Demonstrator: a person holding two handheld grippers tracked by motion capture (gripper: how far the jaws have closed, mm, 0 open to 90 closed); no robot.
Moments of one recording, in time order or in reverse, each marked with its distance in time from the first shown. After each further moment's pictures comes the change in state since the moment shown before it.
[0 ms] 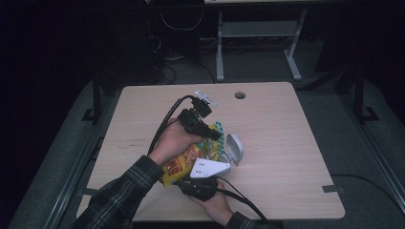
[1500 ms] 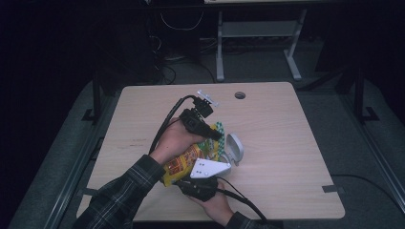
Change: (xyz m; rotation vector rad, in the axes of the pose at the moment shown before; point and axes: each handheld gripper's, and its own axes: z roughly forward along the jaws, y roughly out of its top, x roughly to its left) left arm 0.000 0.002 0.002 0.020 -0.003 -0.001; right arm 0.001 0.001 -0.001 -0.006 0.004 0.000
